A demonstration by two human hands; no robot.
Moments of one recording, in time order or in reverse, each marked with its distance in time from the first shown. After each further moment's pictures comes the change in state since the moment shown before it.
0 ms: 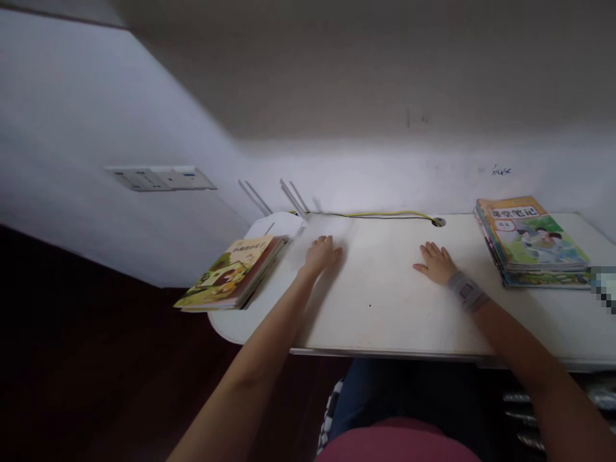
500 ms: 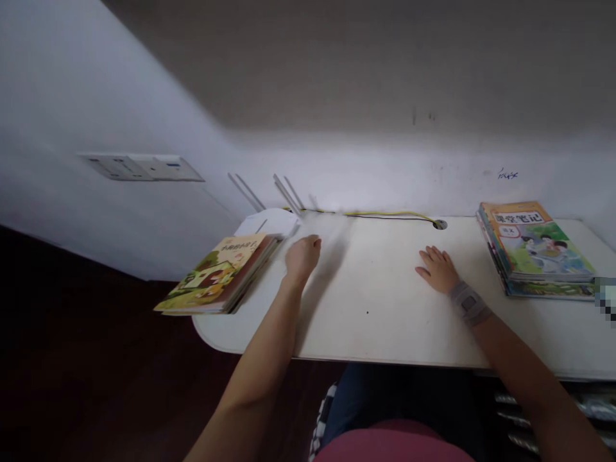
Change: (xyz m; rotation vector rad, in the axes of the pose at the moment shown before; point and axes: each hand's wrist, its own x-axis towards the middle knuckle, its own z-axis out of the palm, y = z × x) left_hand -0.010 -0.008 -0.022 -0.200 0.084 -0.161; right_hand -0.001 0.001 0.005 0.035 0.148 -0.043
